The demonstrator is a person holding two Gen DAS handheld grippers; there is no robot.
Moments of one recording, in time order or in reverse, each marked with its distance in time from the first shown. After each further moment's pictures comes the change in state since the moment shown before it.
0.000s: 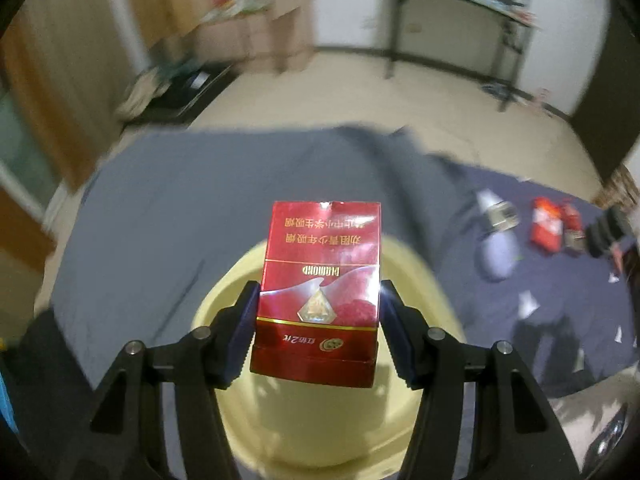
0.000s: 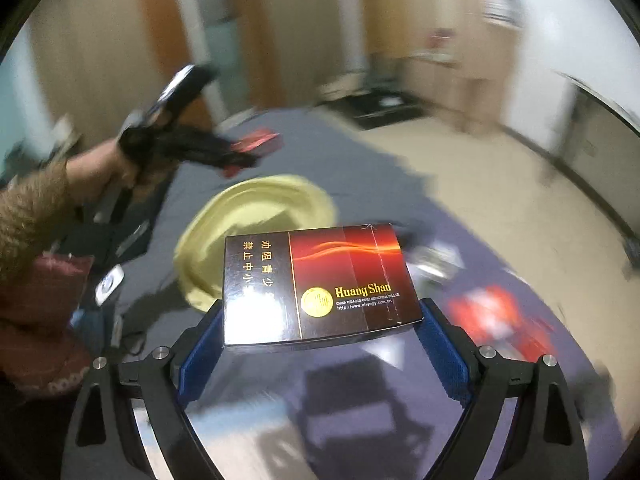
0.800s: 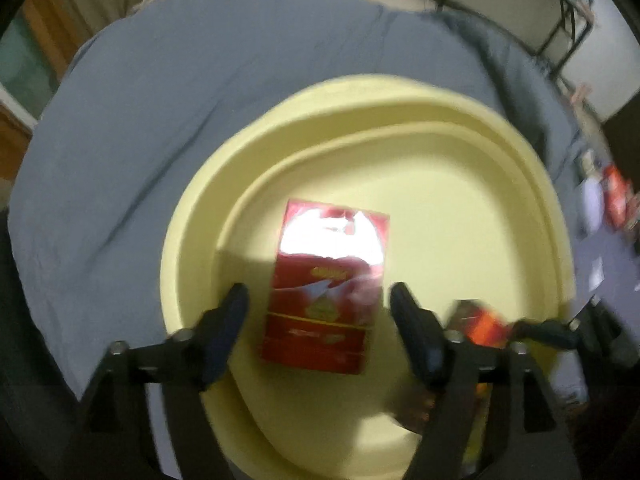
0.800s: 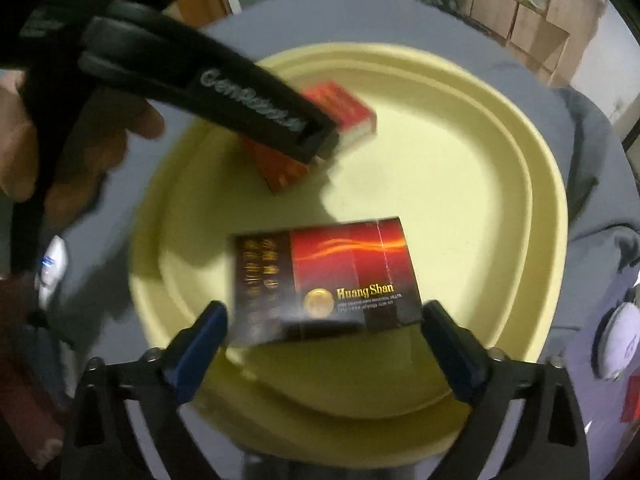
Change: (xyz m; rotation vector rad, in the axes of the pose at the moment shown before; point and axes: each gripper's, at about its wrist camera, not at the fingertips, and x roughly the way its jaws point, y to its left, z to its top) left arm 0.099 0.041 -0.048 -0.152 0.213 -0.063; right arm 0.279 0.114 0.029 -0.024 0.289 0.048
